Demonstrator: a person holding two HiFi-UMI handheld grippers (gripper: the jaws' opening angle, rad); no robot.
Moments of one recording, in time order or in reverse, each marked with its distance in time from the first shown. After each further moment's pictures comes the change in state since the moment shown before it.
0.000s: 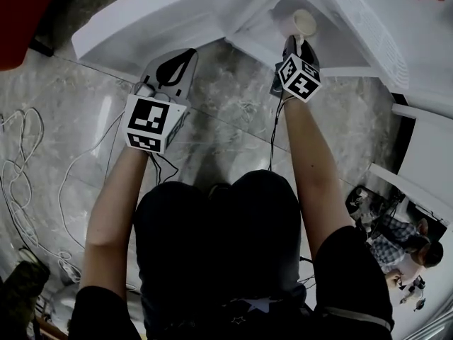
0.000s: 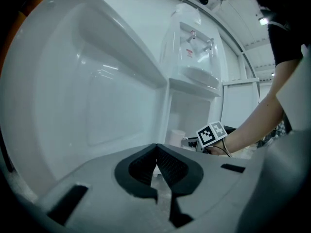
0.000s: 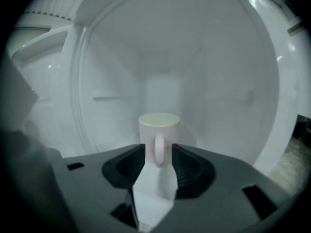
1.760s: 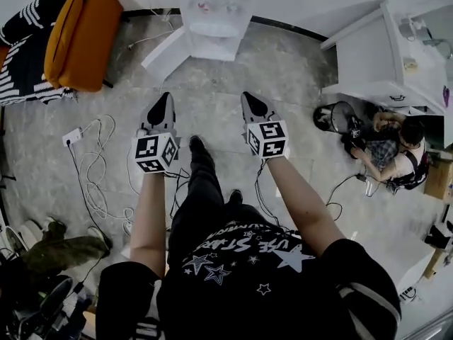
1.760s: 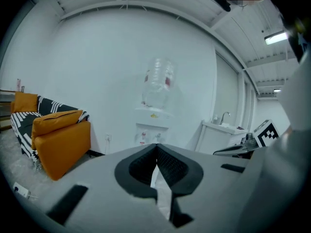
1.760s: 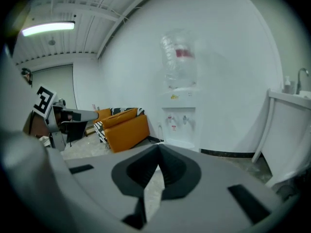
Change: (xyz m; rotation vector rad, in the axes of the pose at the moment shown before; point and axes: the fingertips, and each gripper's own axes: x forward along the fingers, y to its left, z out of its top) left arm -0.383 -0.259 0.448 -0.061 -0.018 0.049; right arm -0.682 0.054 0.345 0.022 0.012 0.296
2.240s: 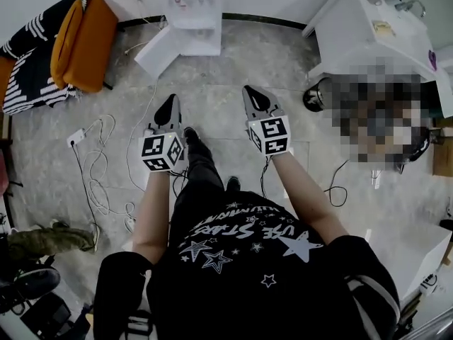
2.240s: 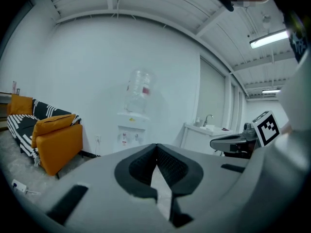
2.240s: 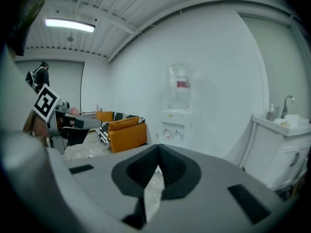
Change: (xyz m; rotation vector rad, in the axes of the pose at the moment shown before) left arm -0.118 -0.148 -0.008 0.033 -0.037 -0.082; right arm -0.196 0.008 0.005 -0.131 -0.133 -0.046
